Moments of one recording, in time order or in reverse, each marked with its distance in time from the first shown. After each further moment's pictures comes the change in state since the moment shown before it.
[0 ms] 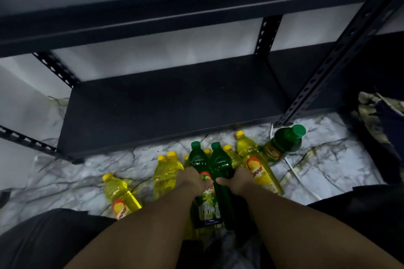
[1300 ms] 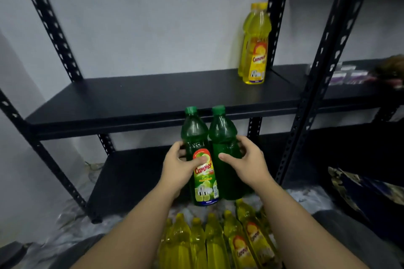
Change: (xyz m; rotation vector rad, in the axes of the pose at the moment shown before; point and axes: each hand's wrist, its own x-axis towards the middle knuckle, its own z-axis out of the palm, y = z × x) left_hand -0.203 0.017 -0.215 -1.081 0.435 0.719; right_hand -0.204 -0.134 -0.175 0.507 0.491 -0.861
